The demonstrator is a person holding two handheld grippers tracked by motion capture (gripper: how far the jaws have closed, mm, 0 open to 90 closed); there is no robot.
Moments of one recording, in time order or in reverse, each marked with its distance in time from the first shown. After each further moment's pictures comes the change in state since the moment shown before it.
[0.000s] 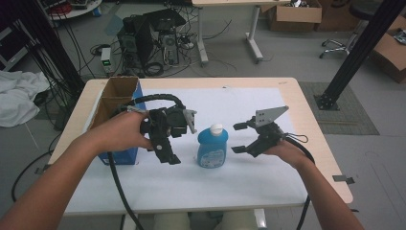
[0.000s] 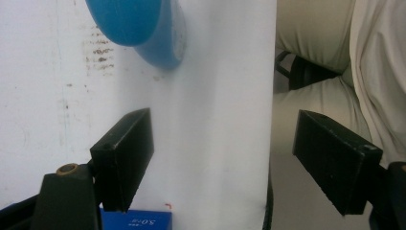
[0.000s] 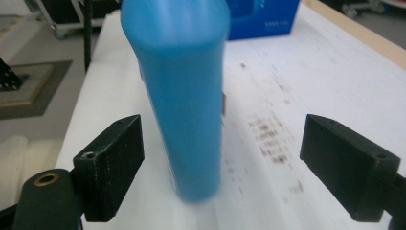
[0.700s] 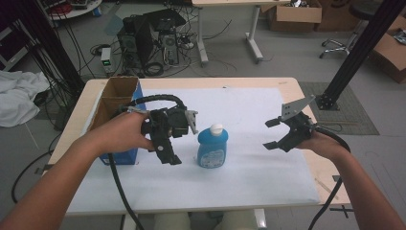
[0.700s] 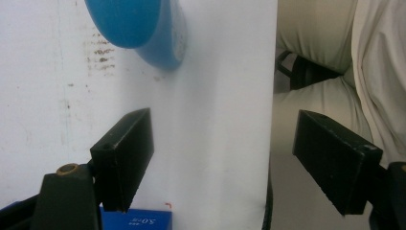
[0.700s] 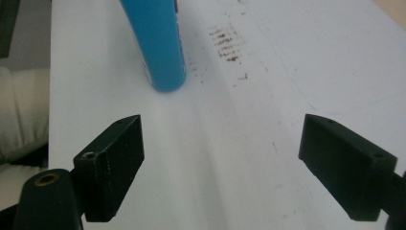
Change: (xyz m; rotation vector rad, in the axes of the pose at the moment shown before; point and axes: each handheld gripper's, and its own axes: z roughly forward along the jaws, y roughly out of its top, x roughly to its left) left arm -0.003 0.003 0.000 0.005 0.010 -0.002; right arm -0.008 0.002 -0.079 0.294 -0.103 0.043
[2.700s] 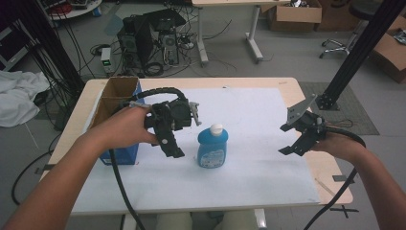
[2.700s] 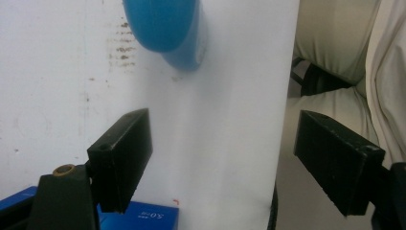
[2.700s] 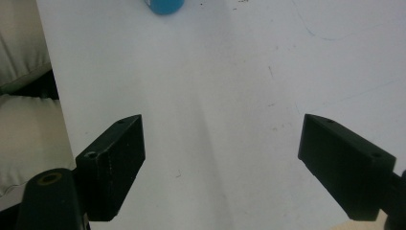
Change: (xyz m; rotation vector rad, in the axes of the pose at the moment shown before) left arm 0.009 0.009 -0.008 0.006 0.044 -0.067; right arm 0.015 0.008 -0.029 0.290 -0.049 -0.009
